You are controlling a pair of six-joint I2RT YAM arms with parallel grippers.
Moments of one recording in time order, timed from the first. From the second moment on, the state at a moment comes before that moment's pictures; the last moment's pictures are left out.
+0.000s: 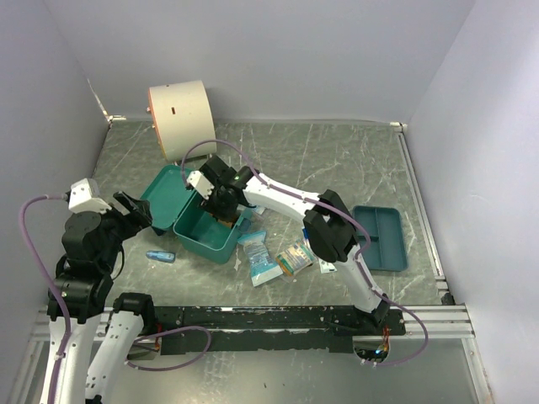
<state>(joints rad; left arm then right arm) -0.11 0.43 0.84 -0.69 -0.20 -0.48 0.92 2.24 1.90 -0.71 -0.07 -0.32</state>
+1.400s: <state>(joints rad) -0.11 0.45 0.84 -0.68 -0.20 -0.49 0.94 2.21 1.81 -0.58 -0.06 -0.35</state>
